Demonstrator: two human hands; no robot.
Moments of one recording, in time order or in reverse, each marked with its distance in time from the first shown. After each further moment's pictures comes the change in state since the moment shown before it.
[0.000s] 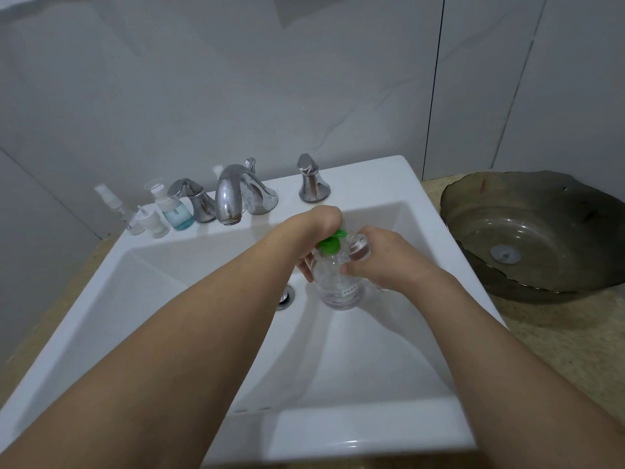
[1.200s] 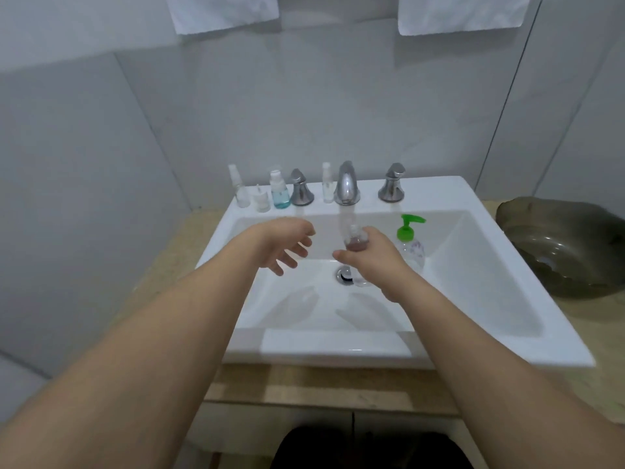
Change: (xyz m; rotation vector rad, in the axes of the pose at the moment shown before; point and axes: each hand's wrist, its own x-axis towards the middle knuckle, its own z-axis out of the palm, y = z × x) left_hand -0.090 -0.178 -0.131 -0.130 0.033 0.129; right_hand -0.070 -0.128 0.100 0.366 0.066 -0.026
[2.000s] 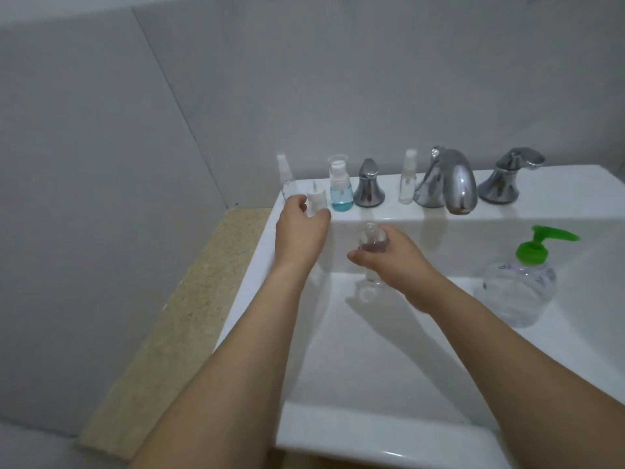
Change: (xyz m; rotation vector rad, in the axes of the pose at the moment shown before) left_hand 0.085 -0.047 -0.055 -0.275 0.702 0.328; right_hand 0.097 0.004 0.104 0.133 -0.151 0.001
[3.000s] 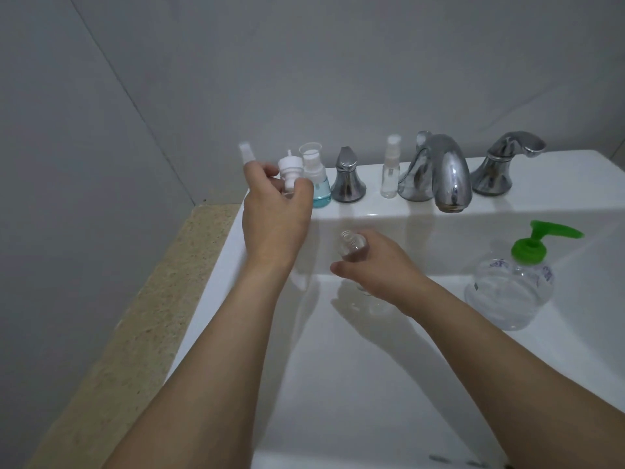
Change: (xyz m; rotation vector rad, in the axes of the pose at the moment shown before) left_hand 0.008 0.016 0.017 -0.008 0.227 0.289; right_hand 0.018 0.015 -0.007 -0.246 0.017 0.028
